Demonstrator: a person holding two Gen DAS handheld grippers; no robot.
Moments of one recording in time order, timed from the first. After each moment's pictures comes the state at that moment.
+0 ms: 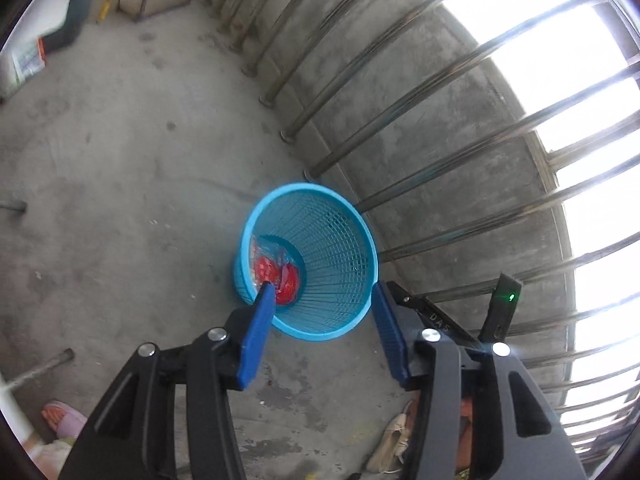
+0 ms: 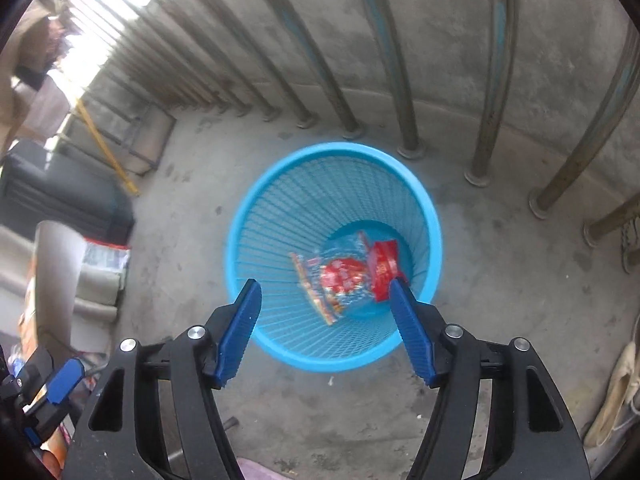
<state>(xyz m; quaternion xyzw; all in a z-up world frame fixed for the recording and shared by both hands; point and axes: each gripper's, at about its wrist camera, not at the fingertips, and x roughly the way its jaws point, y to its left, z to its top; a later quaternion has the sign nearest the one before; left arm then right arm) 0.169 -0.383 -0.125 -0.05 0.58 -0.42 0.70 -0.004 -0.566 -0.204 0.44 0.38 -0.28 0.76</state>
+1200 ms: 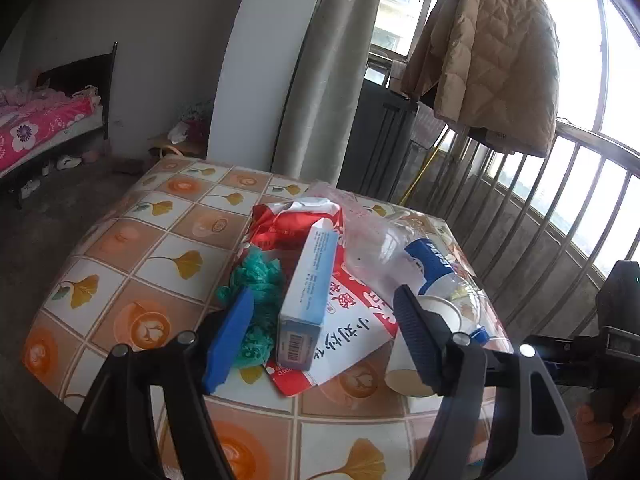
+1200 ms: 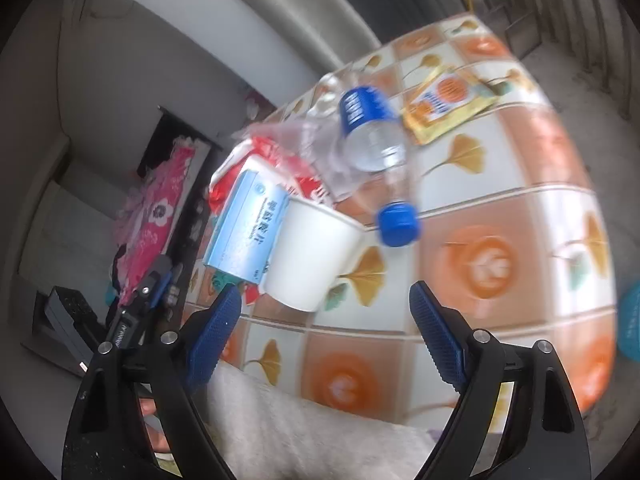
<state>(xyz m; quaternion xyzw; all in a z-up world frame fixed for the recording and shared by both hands) 0.096 0.122 0.002 -0.13 0.27 -0.03 0.96 0.161 -0.179 -0.005 0.26 0.45 0.23 0.82</state>
